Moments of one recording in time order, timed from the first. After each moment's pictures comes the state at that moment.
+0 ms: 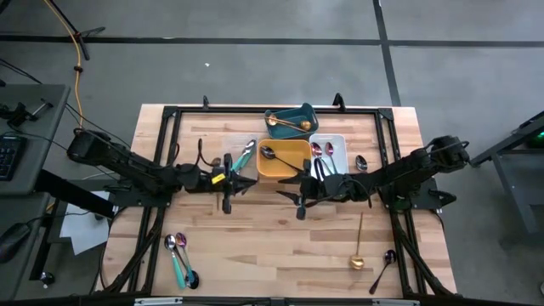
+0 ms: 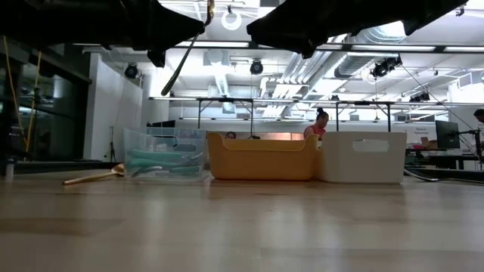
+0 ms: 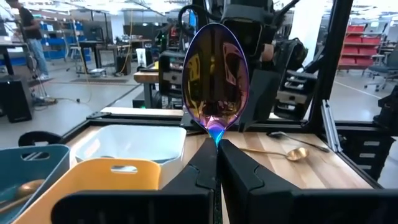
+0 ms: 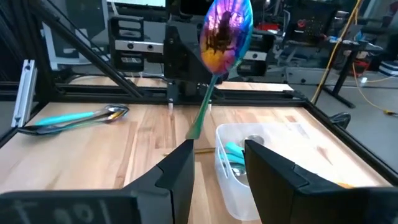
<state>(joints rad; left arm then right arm) -0.19 1.26 0.36 0.95 -0.24 -0.01 0.24 1.52 0.74 0.64 0.37 -0.04</state>
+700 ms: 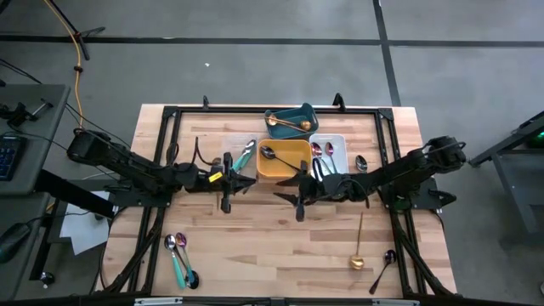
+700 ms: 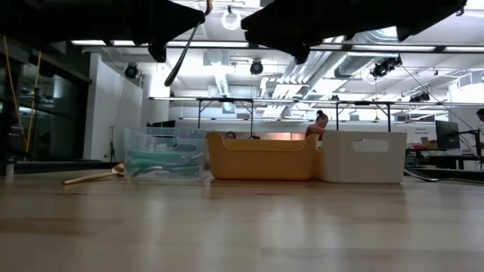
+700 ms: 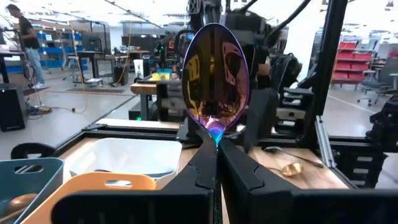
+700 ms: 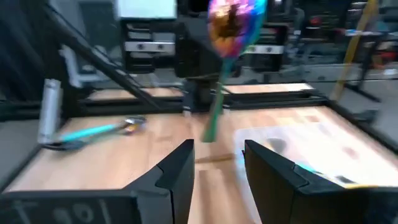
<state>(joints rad) -0.19 1.26 0.36 1.00 -0.23 -0.02 0.22 1.57 0.74 0.72 0.29 0.04</state>
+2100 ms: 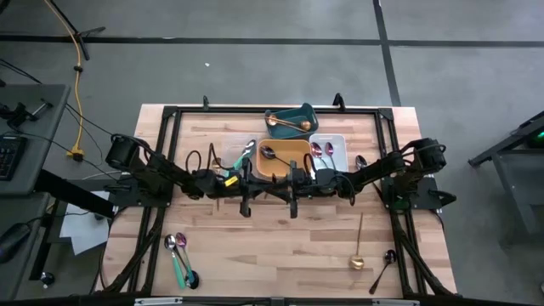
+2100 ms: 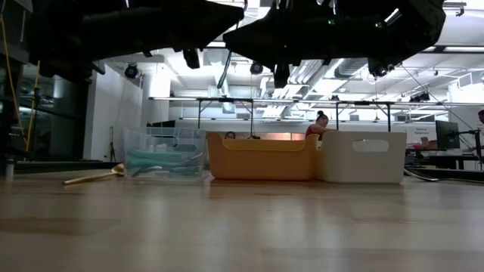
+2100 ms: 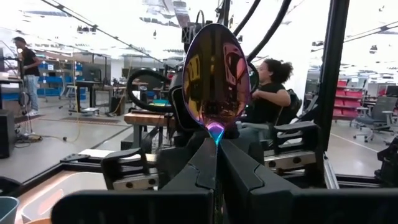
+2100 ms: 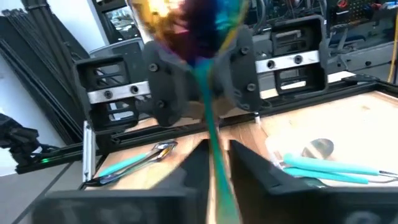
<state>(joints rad) -0.18 1.69 0.52 1.43 -0.22 -0.02 0.13 1.74 0.74 0.99 0.11 0.24</state>
